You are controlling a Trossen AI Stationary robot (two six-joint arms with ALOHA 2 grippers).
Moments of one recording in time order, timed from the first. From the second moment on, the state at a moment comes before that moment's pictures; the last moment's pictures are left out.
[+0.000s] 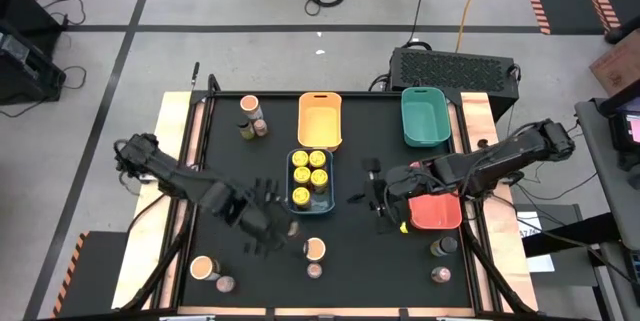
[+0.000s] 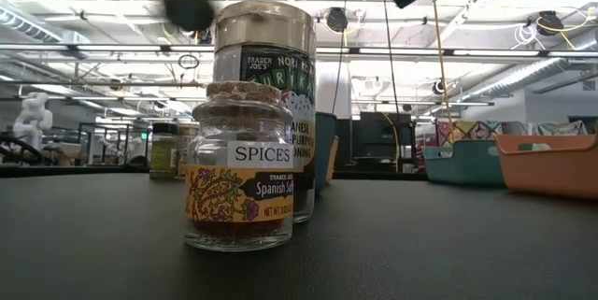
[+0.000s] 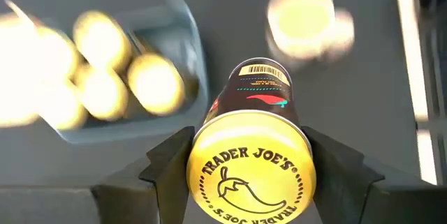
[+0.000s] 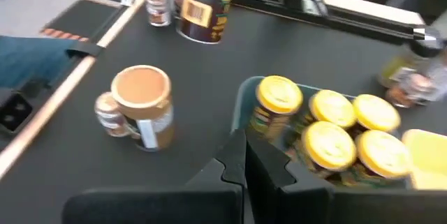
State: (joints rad) left arm -0.47 1.68 1.75 -1.30 -0.22 -0.29; right arm 0.27 1.29 0.95 -0.19 0.13 -0.04
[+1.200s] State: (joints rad) left arm -0.06 1.92 1.76 -1.11 0.00 0.04; right arm 0.27 1.19 0.86 -0.20 0.19 -0.04
